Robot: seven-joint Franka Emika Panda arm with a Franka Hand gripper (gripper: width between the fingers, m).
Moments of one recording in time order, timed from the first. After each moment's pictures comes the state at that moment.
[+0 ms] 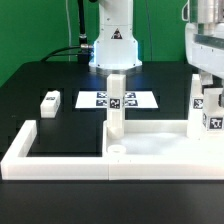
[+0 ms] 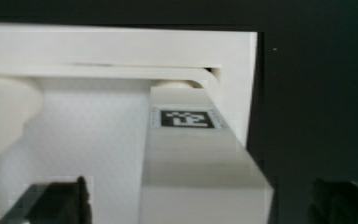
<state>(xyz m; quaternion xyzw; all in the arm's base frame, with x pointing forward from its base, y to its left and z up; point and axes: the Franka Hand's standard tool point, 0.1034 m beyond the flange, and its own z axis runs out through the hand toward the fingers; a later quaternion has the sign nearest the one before) 0.652 0.102 0.121 -0.75 0.66 -0.04 0.07</state>
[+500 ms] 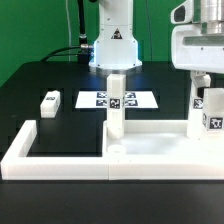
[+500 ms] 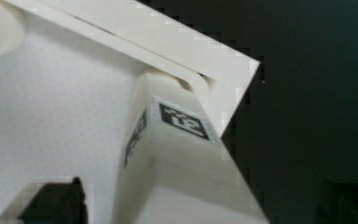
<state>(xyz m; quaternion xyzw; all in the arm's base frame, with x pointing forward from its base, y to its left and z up) 0.651 0.107 0.120 -0.85 0.52 -0.06 0.07</state>
